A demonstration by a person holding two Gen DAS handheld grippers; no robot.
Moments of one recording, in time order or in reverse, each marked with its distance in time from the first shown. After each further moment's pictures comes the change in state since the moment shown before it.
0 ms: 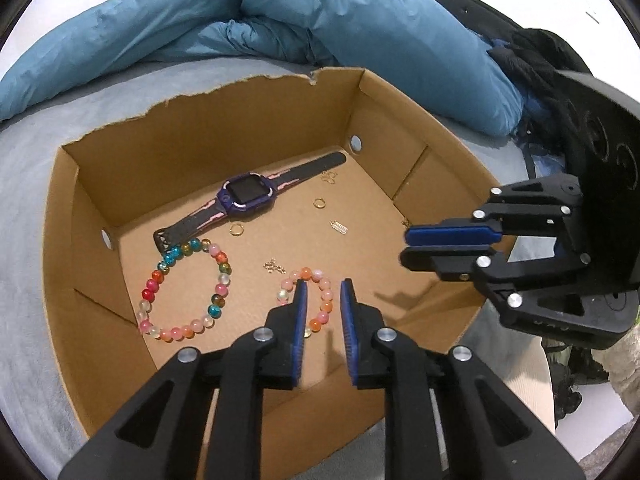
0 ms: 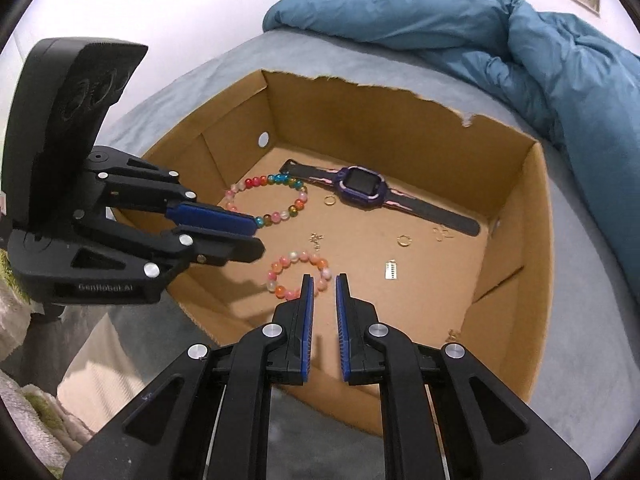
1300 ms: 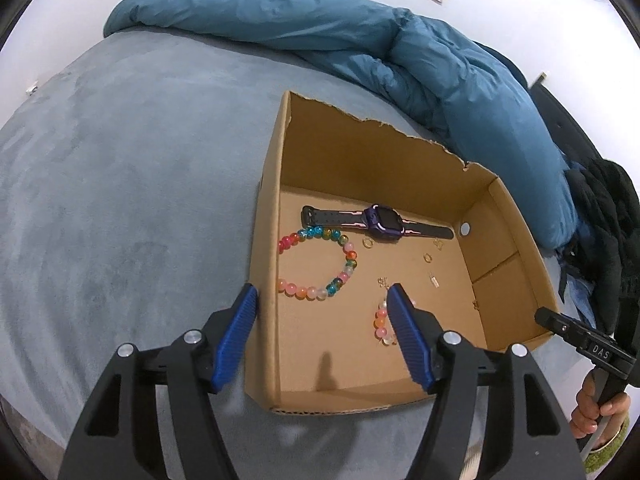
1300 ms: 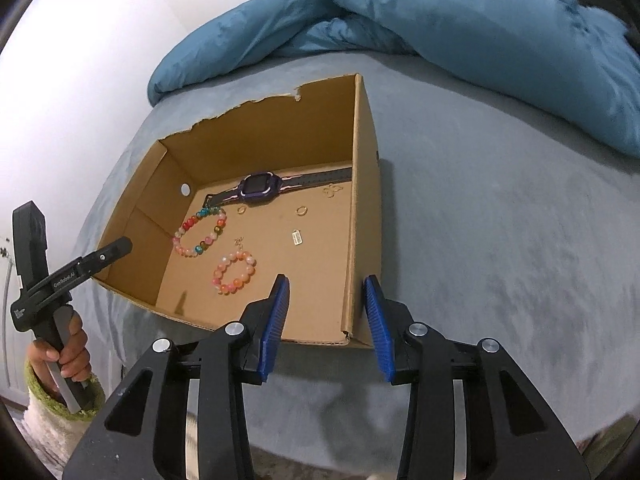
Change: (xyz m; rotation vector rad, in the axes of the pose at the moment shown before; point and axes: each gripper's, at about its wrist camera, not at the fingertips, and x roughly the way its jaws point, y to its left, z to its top) left arm -0.056 0.063 -0.057 -0.426 -0.153 0.129; right arm -0.069 -0.039 -0.074 0.547 -0.046 -0.114
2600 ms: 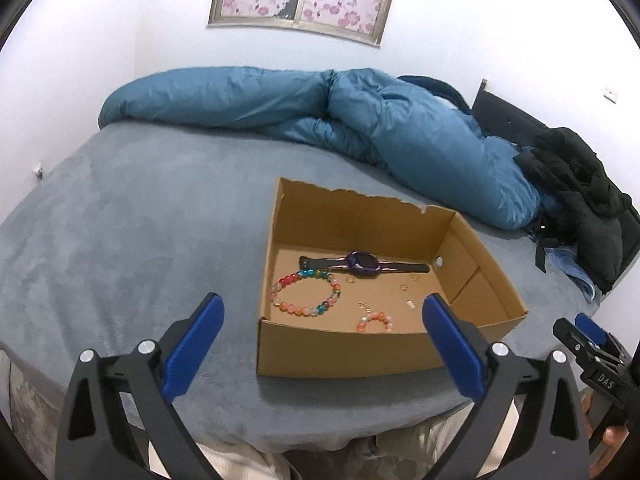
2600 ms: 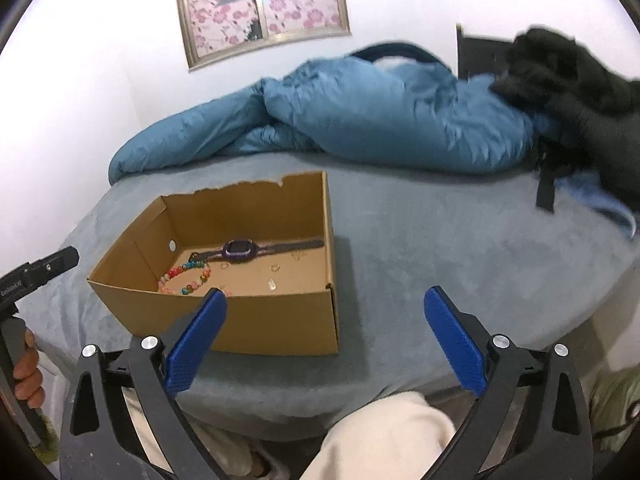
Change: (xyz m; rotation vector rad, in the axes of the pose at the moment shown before) left arm -0.107 -0.070 -0.093 0.198 -0.274 0.015; right arm -0.115 0.015 -0.133 0.039 -0.475 -0.288
